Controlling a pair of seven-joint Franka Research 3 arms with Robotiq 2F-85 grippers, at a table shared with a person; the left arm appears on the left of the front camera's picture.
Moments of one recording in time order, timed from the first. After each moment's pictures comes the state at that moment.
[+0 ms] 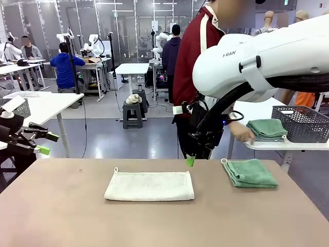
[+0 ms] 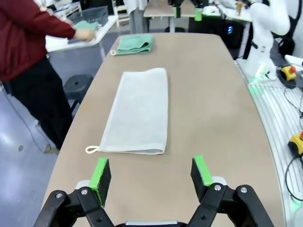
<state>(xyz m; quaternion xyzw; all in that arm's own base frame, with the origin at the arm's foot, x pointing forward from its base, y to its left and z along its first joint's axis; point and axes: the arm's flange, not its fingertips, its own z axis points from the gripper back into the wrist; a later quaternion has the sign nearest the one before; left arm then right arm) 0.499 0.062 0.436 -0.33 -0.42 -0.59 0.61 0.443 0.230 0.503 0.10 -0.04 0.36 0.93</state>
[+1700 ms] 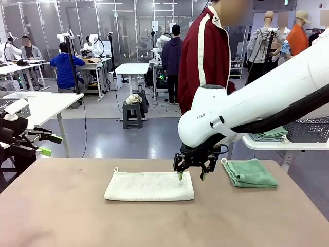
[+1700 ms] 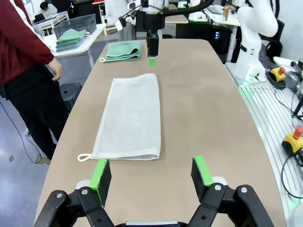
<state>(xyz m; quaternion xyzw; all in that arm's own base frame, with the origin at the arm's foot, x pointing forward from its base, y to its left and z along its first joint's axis) 0.511 0.058 0.423 -0.36 -0.41 -0.60 0.59 0.516 0.252 0.370 0.06 -0.05 0.02 1.00</state>
